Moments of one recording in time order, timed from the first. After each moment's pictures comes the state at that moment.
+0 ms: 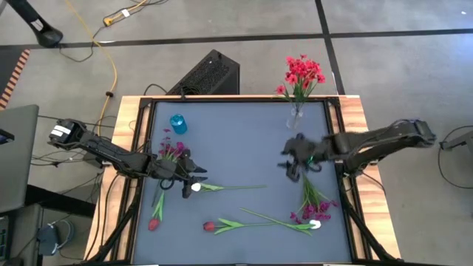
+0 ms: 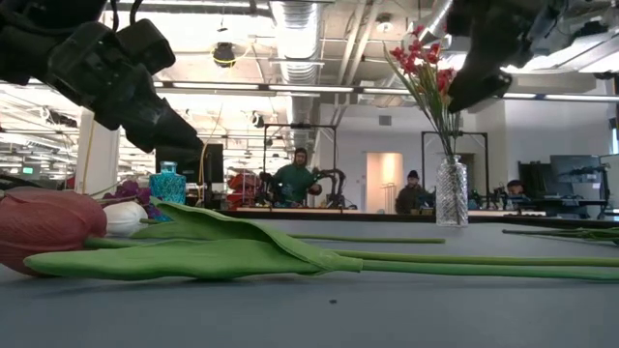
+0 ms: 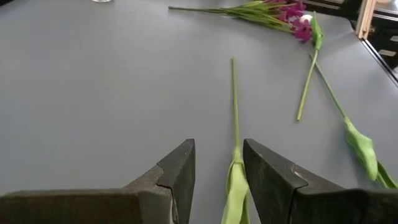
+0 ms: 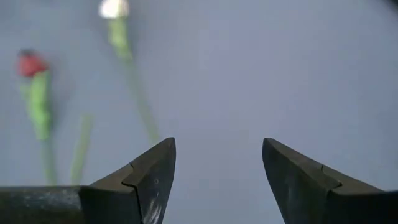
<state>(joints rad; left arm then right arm) -0.26 1.10 0.29 0.37 -0.30 -0.32 0.16 1.07 0.81 -0.55 0.24 0.45</state>
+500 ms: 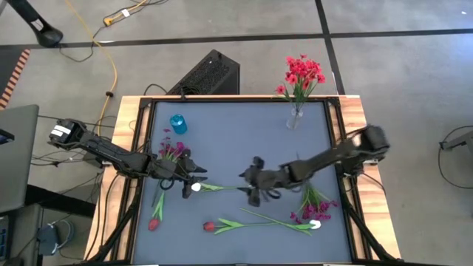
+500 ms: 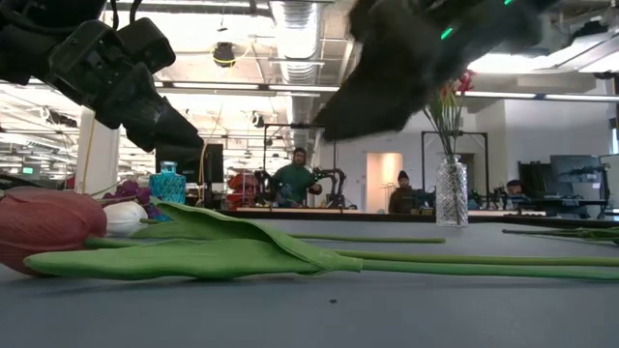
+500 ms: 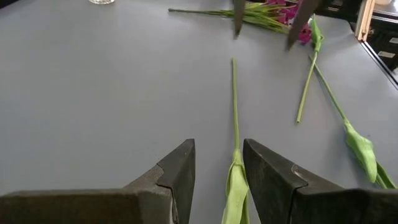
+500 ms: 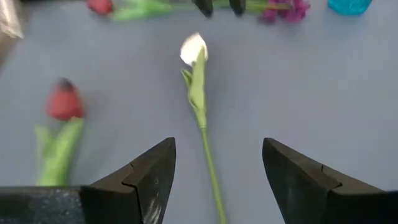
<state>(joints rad) -0.26 1.10 0.29 0.37 -0.30 -0.32 0.28 1.73 0.94 0.18 0.31 0.28</state>
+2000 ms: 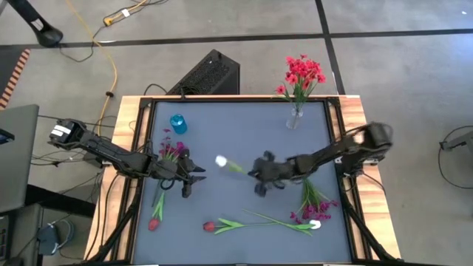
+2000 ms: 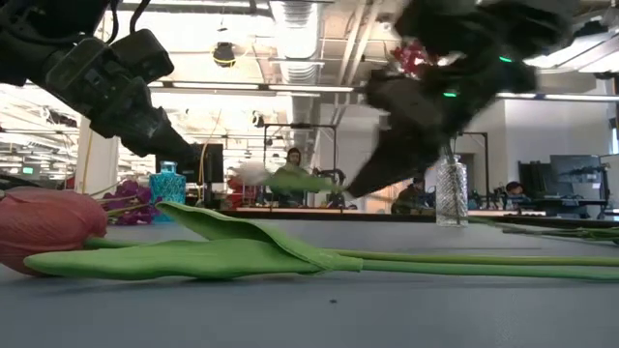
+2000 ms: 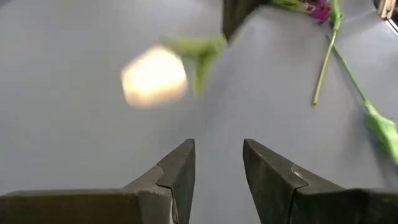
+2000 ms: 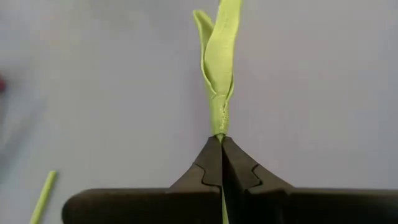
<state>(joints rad) -0.26 1.10 0.29 0.30 -0.32 -0.32 0.19 1.66 0.73 0.25 0.28 0.41</state>
